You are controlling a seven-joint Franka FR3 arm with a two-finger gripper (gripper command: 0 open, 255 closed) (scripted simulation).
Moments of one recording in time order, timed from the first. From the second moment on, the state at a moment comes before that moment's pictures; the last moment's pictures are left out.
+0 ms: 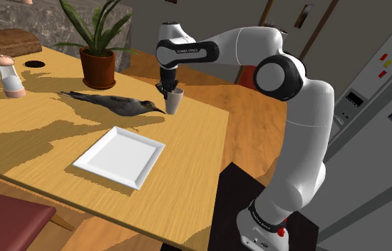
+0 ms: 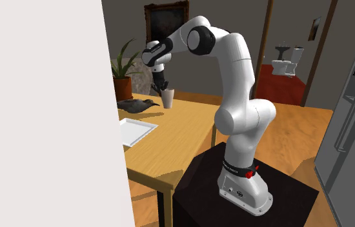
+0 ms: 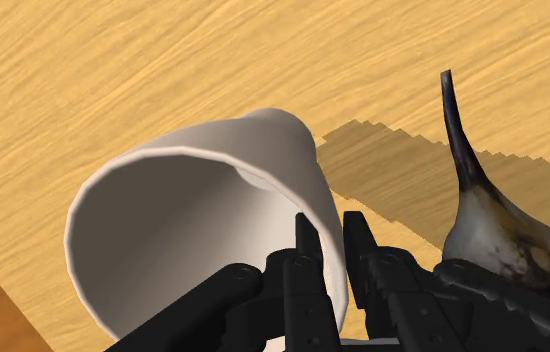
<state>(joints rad) -0.18 0.44 0.14 -1.51 -0.21 1.92 0.08</state>
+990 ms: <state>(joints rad) -0.18 0.46 0.14 -1.55 -0.21 1.98 0.09</state>
